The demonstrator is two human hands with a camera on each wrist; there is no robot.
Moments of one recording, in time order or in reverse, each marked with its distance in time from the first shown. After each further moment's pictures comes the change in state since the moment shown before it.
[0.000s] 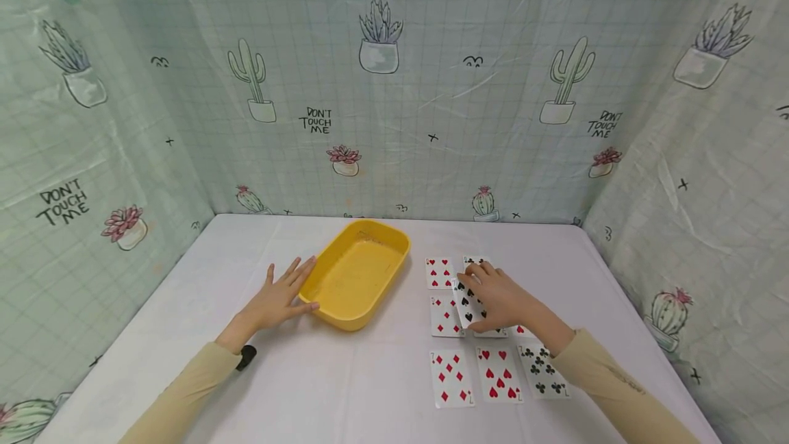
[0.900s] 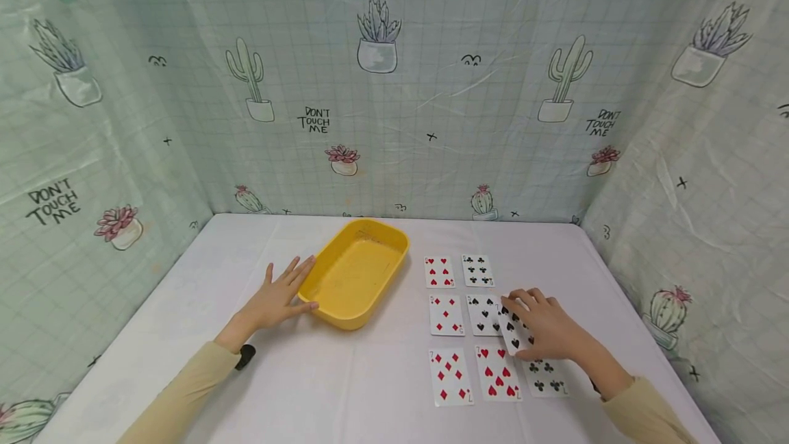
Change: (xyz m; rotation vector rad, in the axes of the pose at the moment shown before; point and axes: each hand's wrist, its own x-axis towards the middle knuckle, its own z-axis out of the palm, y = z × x) left_hand 0.001 -0.002 0.001 -0.019 -0.009 0.005; right_hand -0.079 0.008 0.006 0.067 -0.059 0.199
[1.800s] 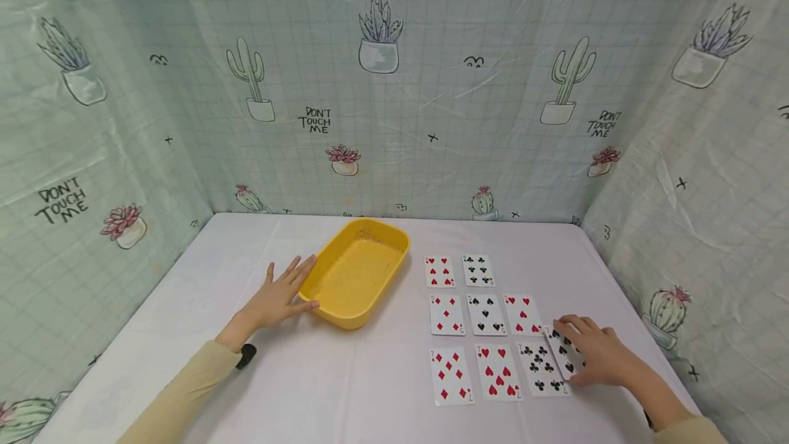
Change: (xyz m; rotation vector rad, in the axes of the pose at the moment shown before) left_hand 0.000 -0.001 -0.001 0.003 0.022 0.014; right_hand -0.061 0.042 0.013 0.080 -0.125 0.178
